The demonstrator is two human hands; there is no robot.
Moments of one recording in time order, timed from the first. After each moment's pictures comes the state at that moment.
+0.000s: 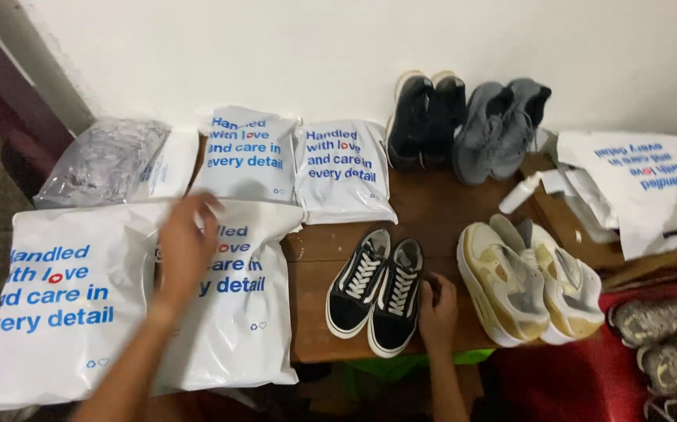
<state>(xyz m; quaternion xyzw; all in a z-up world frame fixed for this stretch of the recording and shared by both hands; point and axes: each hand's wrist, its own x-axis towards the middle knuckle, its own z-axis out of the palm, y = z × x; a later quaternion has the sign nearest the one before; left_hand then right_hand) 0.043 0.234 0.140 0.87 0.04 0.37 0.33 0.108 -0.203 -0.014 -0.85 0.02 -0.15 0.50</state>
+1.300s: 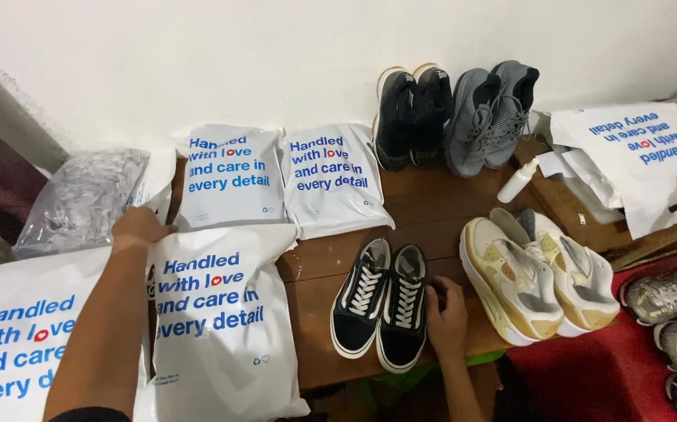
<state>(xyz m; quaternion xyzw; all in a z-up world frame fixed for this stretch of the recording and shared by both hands) 0.194 0.411 0.083 0.93 0.34 -0.13 0.09 0.111 -0.194 0.000 -0.85 0.03 -0.15 0.50</state>
